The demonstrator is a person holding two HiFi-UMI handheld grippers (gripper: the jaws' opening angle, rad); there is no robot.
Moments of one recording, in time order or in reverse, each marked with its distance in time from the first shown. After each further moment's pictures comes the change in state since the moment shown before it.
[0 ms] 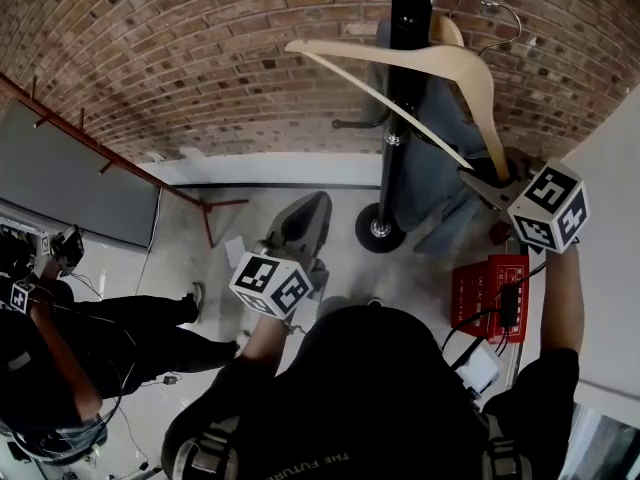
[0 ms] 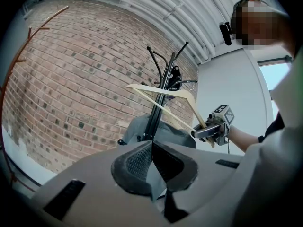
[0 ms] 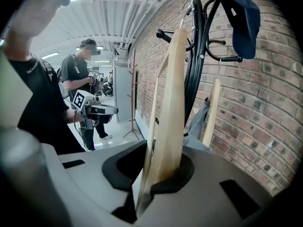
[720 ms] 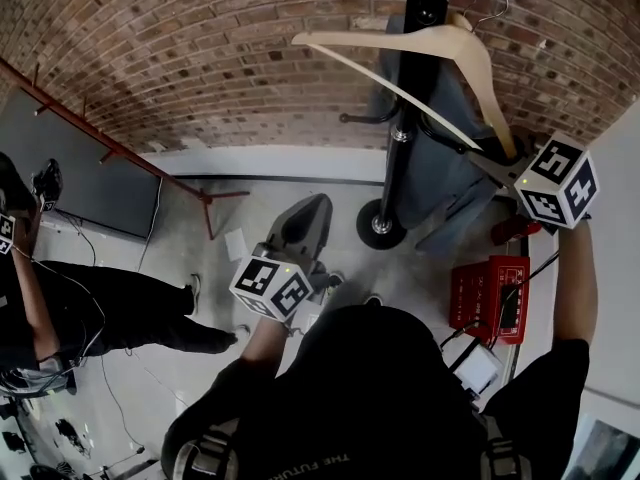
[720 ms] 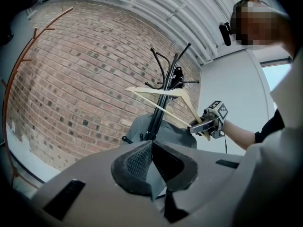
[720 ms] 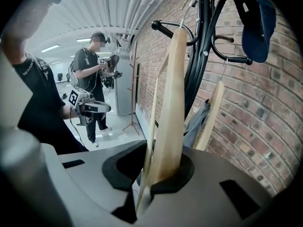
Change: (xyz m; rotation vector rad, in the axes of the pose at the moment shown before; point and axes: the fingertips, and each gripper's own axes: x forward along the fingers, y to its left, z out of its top) left arm -0.014 0.006 -0.008 -0.023 -0.001 0.029; right arm 0.010 -0.022 0.012 -0.052 0.093 0.011
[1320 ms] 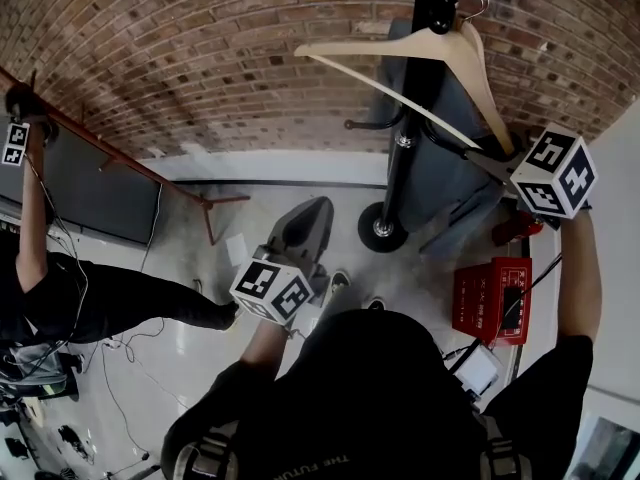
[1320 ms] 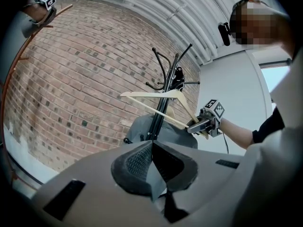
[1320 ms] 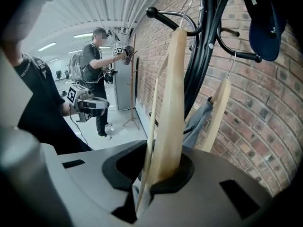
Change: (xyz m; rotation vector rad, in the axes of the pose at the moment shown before) left arm 0.002 0.011 0.009 0.000 0.009 -0.021; right arm 0.014 -0.008 0.007 0.006 0.082 0.010
